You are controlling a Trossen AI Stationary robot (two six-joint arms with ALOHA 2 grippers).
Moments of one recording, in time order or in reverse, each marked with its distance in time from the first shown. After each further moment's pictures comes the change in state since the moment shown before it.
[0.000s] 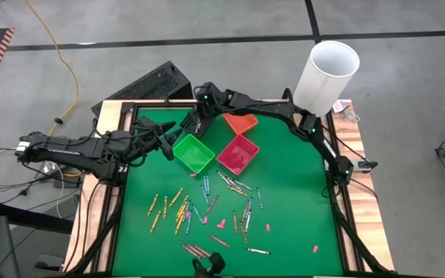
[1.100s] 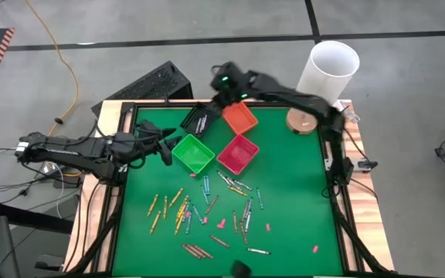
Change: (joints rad) left arm 0.001 -0.021 0.000 -0.164 0.083 -0.060; right arm -0.020 -0.331 0.000 -0.378 -0.024 -0.362
